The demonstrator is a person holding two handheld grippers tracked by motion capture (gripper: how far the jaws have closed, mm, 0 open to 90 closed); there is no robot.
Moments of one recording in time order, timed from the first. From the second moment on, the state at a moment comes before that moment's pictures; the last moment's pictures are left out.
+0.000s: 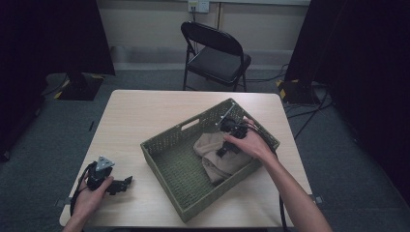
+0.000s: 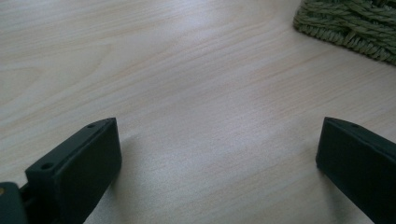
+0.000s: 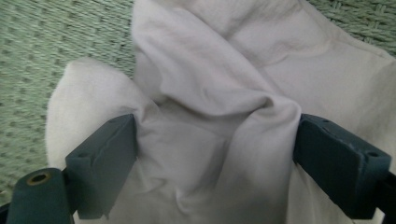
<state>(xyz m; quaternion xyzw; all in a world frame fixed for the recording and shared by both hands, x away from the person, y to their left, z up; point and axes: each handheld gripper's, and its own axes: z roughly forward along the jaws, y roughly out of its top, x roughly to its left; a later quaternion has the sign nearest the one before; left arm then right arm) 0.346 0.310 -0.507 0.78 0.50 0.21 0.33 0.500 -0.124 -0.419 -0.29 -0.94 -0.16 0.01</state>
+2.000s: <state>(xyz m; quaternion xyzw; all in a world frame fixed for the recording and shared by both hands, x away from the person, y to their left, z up) 0.345 0.310 -0.507 0.78 0.50 0.21 0.33 0.497 -0.118 -0.403 -0.30 -0.93 -0.23 -0.03</state>
